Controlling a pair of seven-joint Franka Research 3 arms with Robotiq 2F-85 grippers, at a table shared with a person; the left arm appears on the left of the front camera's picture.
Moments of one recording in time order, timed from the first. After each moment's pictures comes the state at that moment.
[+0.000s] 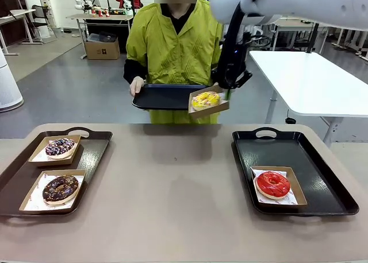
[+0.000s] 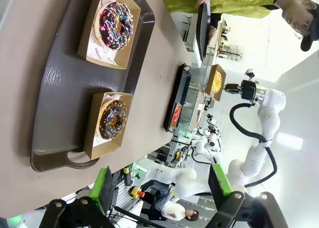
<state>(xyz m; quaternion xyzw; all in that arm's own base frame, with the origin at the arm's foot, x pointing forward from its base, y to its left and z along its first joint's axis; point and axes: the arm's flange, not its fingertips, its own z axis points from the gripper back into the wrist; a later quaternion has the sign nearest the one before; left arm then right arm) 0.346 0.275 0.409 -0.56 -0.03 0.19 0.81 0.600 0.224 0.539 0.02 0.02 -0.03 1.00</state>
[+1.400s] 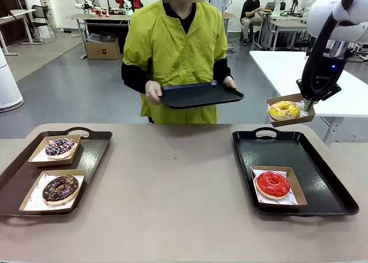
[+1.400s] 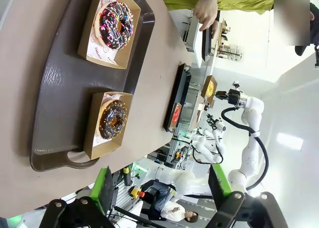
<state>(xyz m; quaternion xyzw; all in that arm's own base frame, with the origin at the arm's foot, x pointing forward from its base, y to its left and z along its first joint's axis) 0.345 0.275 0.409 -0.56 -0.03 0.19 0.81 0.589 -0.032 0.494 0.04 0.00 -0.08 1.00</state>
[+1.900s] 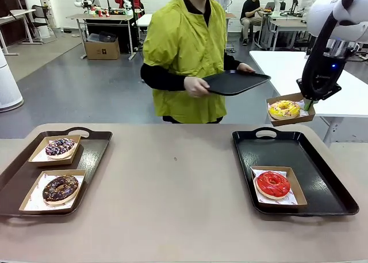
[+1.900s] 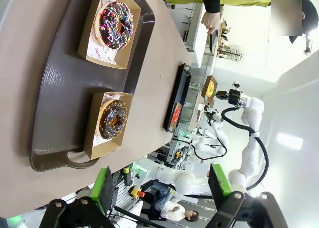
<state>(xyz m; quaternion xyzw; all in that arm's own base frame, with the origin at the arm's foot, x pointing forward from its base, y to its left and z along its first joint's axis) 0.345 0.275 0.409 -0.56 -0.03 0.19 0.81 0.589 -0.032 0.495 0.04 0.00 -0.08 1.00</state>
